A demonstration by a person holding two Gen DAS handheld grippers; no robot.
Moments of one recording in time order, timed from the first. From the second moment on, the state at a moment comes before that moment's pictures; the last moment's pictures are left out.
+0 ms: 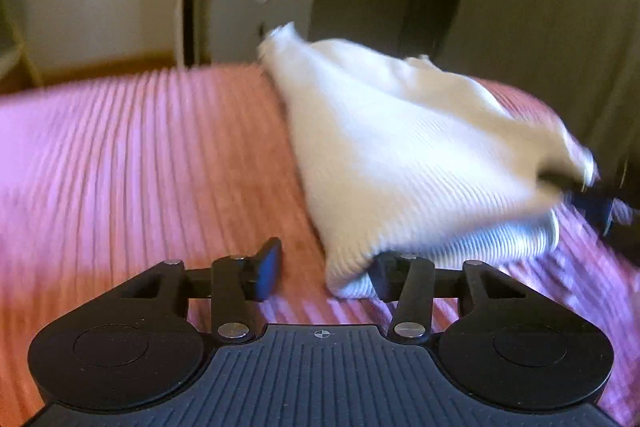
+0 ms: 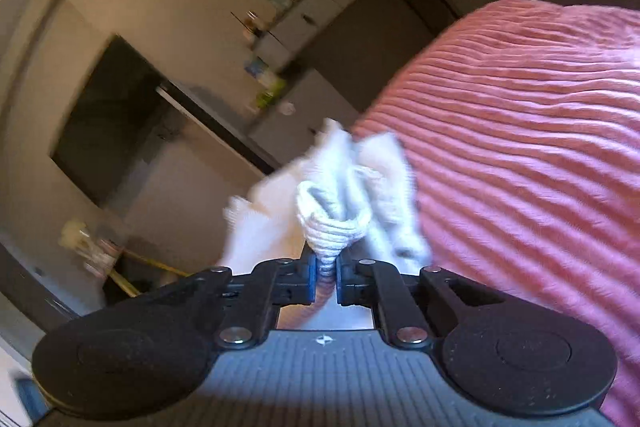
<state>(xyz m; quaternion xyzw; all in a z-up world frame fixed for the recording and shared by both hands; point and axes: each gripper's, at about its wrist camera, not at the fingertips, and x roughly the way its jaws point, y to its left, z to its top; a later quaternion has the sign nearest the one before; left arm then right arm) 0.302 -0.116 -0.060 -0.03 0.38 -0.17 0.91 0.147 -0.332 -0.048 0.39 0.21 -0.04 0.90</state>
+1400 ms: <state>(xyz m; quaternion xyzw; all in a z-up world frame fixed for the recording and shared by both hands) 0.370 -0.082 -0.012 -0.13 0.38 -0.28 0.87 0.226 -0.299 -0.008 0.24 0.31 0.11 0.91</state>
